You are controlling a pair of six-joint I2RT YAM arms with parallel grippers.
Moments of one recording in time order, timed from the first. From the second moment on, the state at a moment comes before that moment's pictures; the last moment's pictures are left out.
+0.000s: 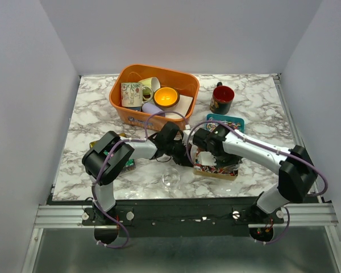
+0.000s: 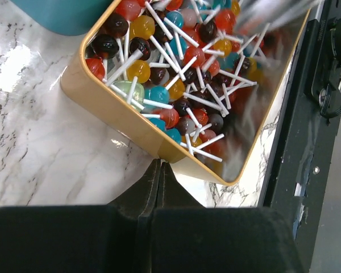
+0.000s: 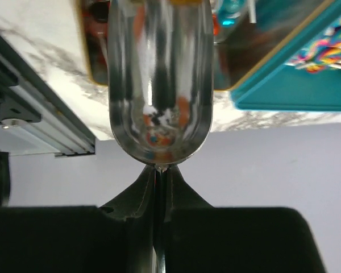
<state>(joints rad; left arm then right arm) -0.73 1.84 0.89 0.18 0.72 -0.17 0.84 1.58 1.18 -1.39 0.39 -0.77</state>
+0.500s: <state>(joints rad) -0.73 1.86 0.89 0.22 0.76 -0.21 0.76 1.63 1.16 -1.38 0.25 -0.75</state>
